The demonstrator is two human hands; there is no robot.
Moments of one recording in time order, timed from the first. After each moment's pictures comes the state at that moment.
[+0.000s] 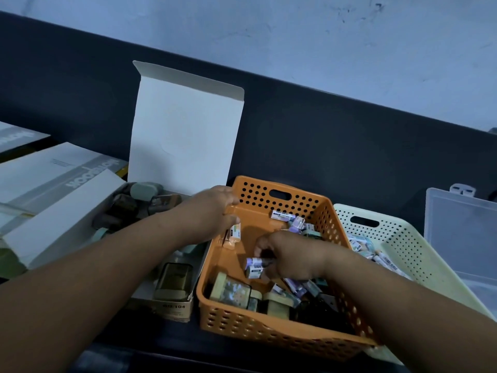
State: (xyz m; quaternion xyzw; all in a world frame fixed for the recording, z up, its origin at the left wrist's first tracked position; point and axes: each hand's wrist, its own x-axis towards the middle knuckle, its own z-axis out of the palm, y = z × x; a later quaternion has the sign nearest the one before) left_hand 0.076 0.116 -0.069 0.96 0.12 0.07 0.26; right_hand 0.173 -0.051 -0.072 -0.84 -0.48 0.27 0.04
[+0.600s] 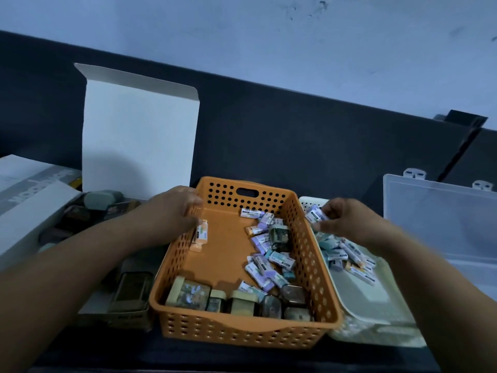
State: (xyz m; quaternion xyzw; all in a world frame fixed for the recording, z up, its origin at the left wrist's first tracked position) left_hand 0.082 0.110 -0.064 0.96 0.13 0.07 0.25; right_hand 0.253 -0.173 -0.046 -0.93 -0.22 0.10 0.29
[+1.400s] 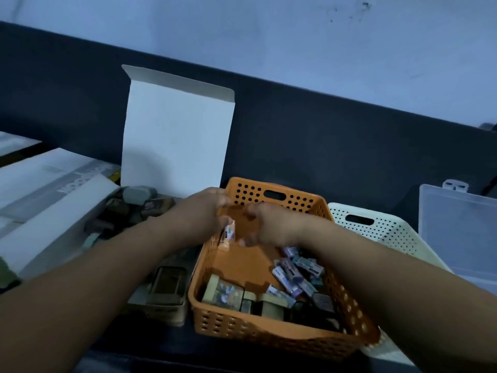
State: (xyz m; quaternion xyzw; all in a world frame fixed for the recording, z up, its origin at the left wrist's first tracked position) left_hand 0.076 0.110 -0.066 0.94 0.13 0.09 0.30; right_hand 0.188 -0.017 -0.054 -0.87 -0.45 0.19 0.05
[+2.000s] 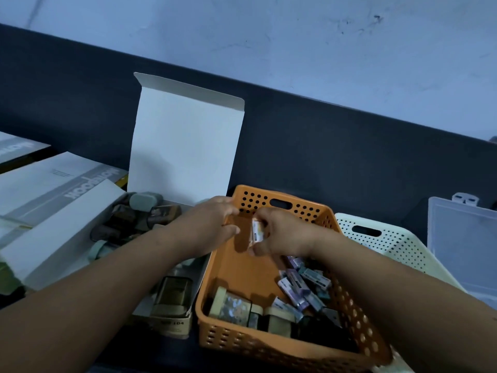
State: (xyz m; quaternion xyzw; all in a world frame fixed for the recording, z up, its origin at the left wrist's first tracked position) left_hand 0.076 0.114 -0.071 0.95 0.13 0.08 0.27; right_hand 0.199 -0.020 -0.059 -0.87 -0.45 0.18 0.13
